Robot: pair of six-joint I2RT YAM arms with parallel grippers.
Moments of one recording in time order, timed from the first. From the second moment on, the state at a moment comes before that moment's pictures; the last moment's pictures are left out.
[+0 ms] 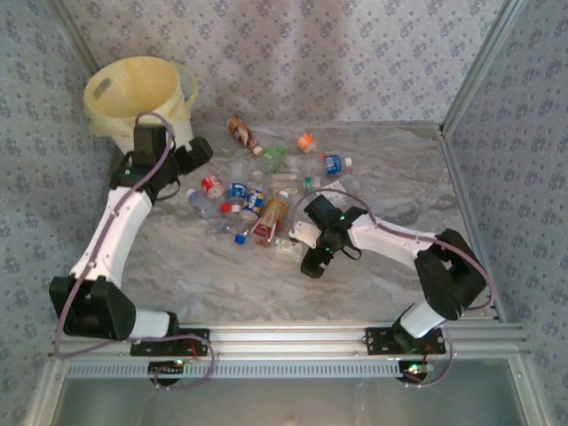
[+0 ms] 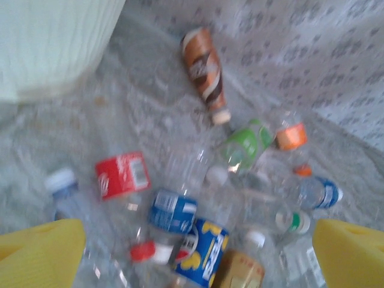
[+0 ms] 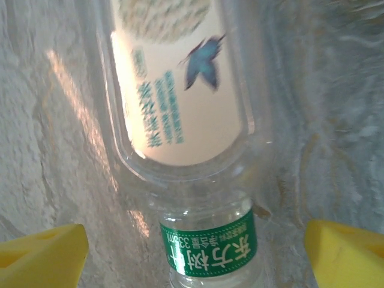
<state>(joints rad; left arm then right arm) -0.13 1.33 1.27 -0.58 0.13 -0.62 0.72 1.57 0.95 -0.66 -0.16 -0.44</state>
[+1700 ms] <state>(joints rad) -0.51 1.35 0.98 -0.19 0.42 -0.82 0.82 1.43 0.84 0.05 -0.05 0.00</state>
